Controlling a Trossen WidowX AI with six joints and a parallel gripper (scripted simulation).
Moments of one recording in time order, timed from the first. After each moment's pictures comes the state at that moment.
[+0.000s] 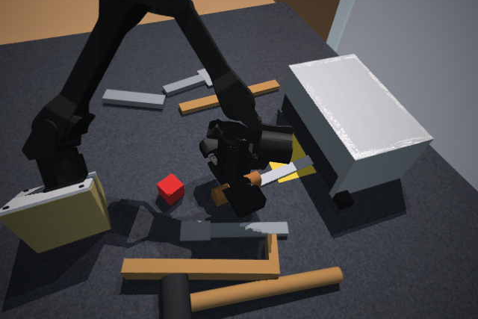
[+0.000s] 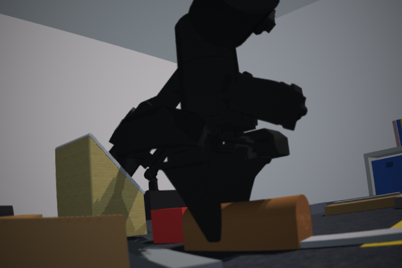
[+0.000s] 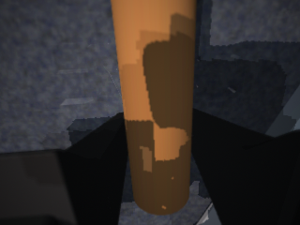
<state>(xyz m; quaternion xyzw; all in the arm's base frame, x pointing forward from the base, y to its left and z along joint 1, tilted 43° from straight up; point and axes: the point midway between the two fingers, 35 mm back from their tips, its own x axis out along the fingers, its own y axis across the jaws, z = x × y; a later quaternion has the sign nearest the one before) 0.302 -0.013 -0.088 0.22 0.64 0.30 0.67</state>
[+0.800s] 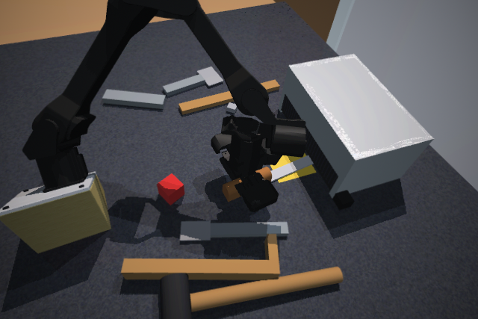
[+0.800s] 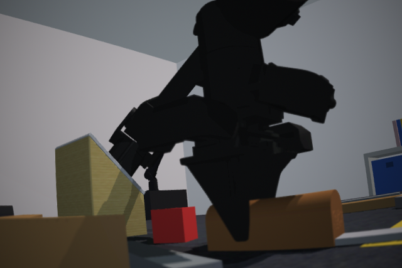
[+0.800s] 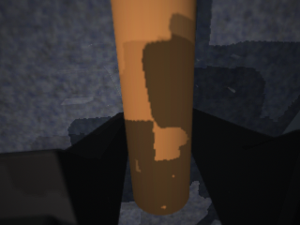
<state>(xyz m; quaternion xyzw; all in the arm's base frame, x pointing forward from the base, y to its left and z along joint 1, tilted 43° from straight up) 0.329 -0.011 -0.086 0.22 0.64 0.30 0.67</state>
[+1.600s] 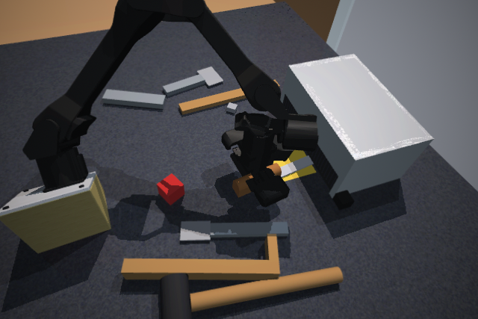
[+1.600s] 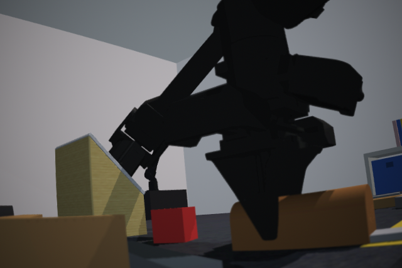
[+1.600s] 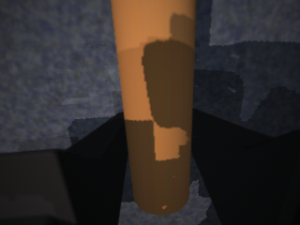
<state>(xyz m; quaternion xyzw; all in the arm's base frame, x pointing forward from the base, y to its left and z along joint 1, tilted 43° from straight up) 0.355 -0.009 -0.083 0.22 0.64 0.30 0.67</state>
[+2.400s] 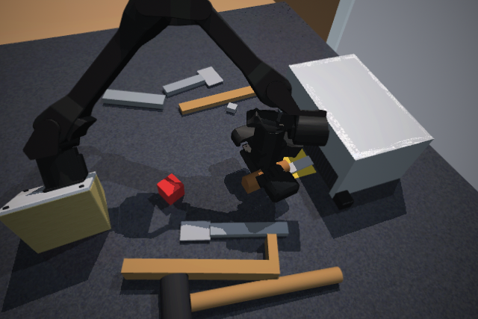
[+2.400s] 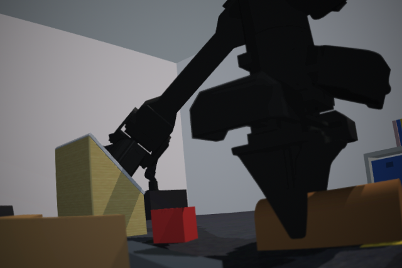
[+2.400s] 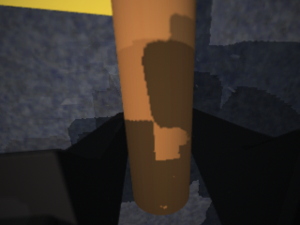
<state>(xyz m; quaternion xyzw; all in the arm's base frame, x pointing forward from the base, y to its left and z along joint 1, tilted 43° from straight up) 0.378 -0.007 -0.081 0.22 0.64 0.30 0.67</state>
